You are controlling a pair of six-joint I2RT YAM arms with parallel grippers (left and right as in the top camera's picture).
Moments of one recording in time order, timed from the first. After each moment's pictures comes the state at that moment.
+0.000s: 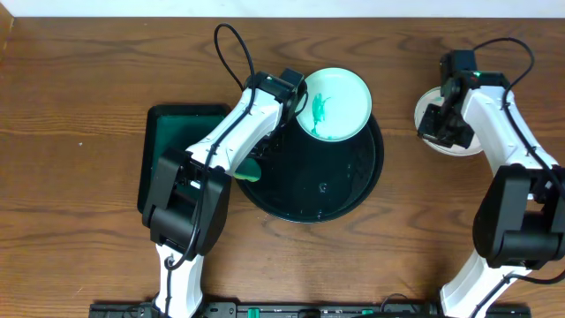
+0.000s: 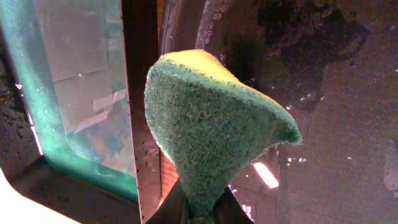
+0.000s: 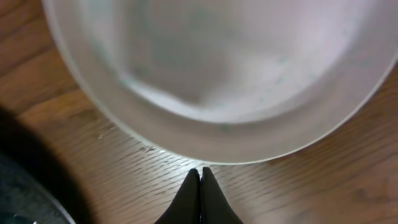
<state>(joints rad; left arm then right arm) -0.48 2.08 1.65 -1.28 -0.29 -0.58 -0.03 1.93 1.47 -1.03 0.13 0.43</state>
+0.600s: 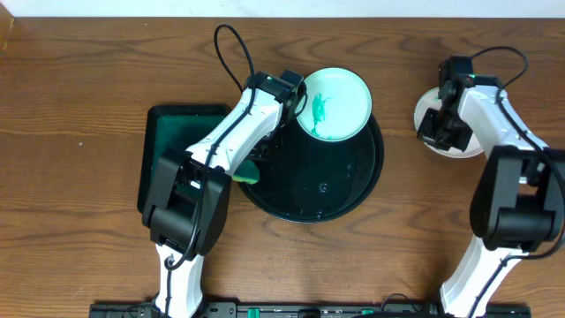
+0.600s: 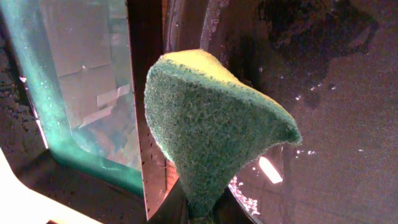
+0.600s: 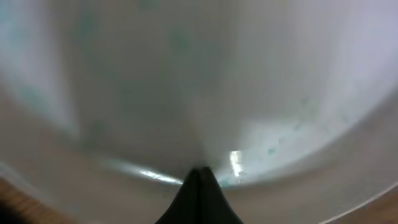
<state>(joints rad) -0.48 2.08 1.65 -1.31 -0.29 -0.58 -0.05 2.05 1.47 -0.97 0.14 0.43</state>
